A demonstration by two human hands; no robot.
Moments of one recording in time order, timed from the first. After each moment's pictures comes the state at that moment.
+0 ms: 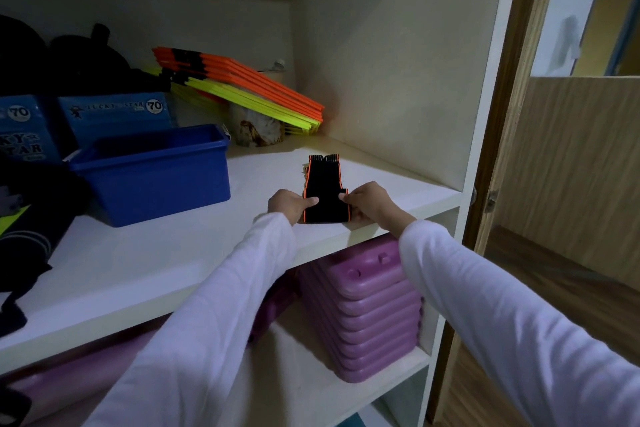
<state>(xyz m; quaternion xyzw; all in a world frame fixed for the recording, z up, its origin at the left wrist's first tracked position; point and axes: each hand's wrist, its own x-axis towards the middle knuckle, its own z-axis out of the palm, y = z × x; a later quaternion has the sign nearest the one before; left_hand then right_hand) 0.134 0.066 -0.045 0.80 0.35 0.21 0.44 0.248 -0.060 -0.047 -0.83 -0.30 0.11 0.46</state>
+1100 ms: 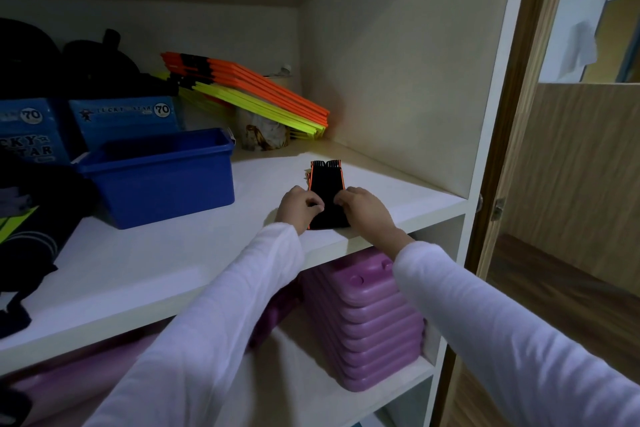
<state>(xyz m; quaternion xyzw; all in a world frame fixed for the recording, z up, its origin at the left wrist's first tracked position) 0.129 0.050 -0.041 0.89 0.25 0.25 0.30 0.219 -0.065 -0.049 -0.83 -0.48 -0.13 0.26</state>
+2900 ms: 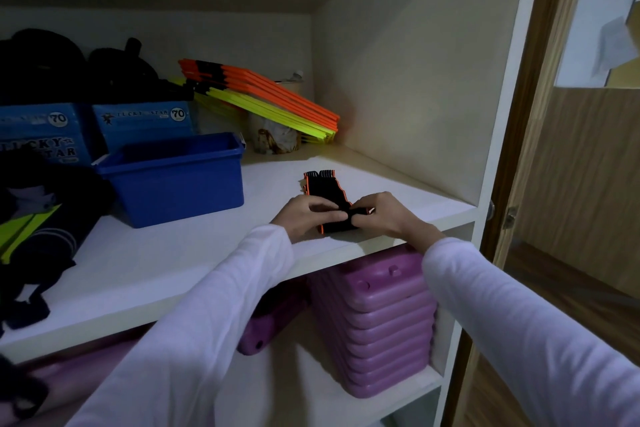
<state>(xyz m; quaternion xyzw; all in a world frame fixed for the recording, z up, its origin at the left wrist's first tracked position) 0.102 0.039 -0.026 0.81 0.16 0.17 0.53 0.229 -0.095 -0.027 -0.78 -0.52 0.03 0.34</state>
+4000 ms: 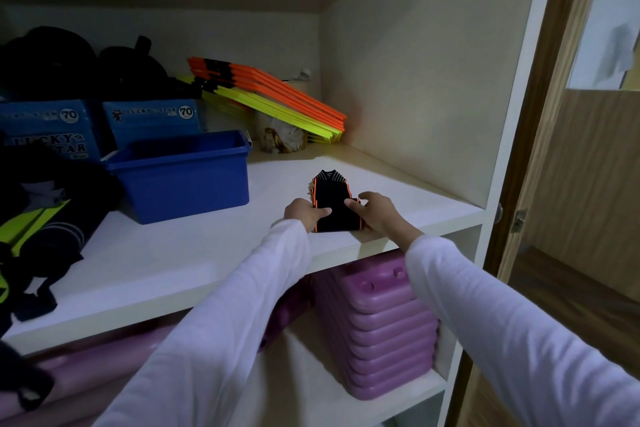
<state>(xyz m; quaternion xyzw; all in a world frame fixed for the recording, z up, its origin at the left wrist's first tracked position) 0.135 0.058 -0.042 0.79 0.39 0.20 0.44 0.236 -0.057 -0.040 -0.85 -0.37 0.08 0.38</state>
